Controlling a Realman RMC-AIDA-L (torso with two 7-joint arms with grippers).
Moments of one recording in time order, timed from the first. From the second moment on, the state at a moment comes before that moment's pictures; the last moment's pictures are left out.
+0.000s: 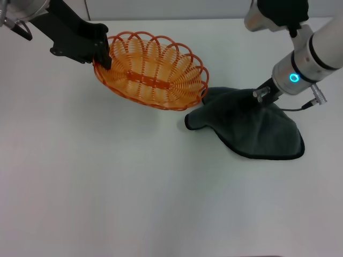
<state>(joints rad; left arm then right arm) -1.06 -1.95 0.90 0.89 -0.45 -1.66 0.12 1.06 2.05 -0.87 -0.29 0.37 1.04 -0.65</state>
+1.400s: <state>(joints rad) -1.05 -1.95 0.90 0.89 -0.45 -1.65 0.13 1.03 2.05 -0.89 -0.27 0.38 0.97 -0.63</state>
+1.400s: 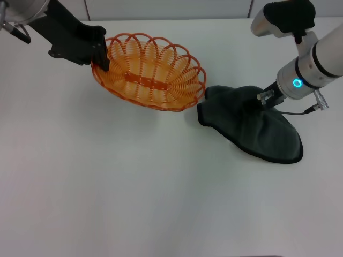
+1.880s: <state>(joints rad) -1.00 -1.95 0.90 0.89 -0.45 -1.64 0.13 1.02 2.06 -0.90 -0.35 0.38 0.99 -0.64</state>
